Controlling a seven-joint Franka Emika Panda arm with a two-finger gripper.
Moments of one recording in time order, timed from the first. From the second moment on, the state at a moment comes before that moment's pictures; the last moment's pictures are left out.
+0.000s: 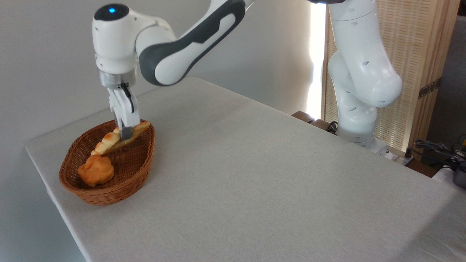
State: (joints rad) arm -0.39 0.23 -0.07 -1.75 -0.34 2.19 0.65
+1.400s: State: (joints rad) arm -0.29 -0.07 0.08 -2.09 -0.36 1.78 0.81
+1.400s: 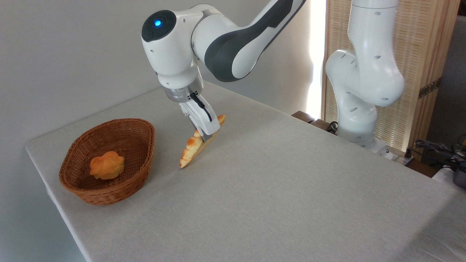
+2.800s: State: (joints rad) arm -0.29 -0.09 0.16 -1.75 -0.08 1.69 0.75
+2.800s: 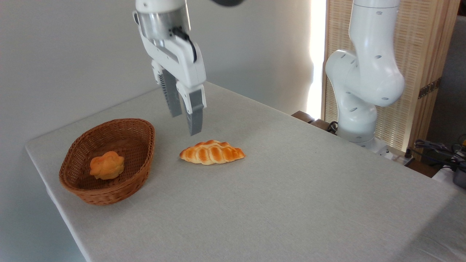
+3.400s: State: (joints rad) arm -0.16 -0.04 0.05 -1.63 -0.07 1.64 0.64
